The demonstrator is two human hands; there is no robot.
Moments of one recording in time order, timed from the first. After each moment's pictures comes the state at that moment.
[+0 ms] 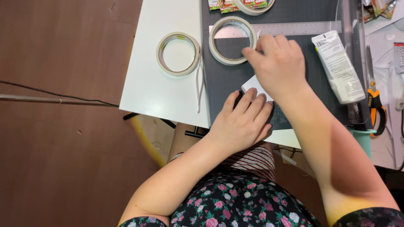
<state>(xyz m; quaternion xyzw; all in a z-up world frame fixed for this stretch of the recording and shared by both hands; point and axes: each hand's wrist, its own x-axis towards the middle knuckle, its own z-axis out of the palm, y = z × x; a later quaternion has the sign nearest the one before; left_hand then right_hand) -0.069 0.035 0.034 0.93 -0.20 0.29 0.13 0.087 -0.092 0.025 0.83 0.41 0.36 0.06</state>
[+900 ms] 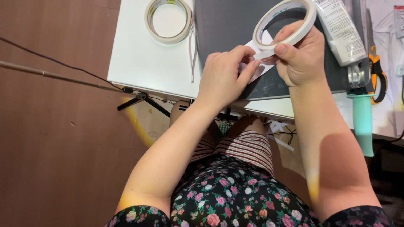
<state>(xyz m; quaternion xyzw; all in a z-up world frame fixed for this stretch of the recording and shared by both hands) -0.051 0.044 0.018 0.86 -0.09 0.16 0.47 0.029 -0.143 0.008 0.58 0.18 -0.08 -0.79</state>
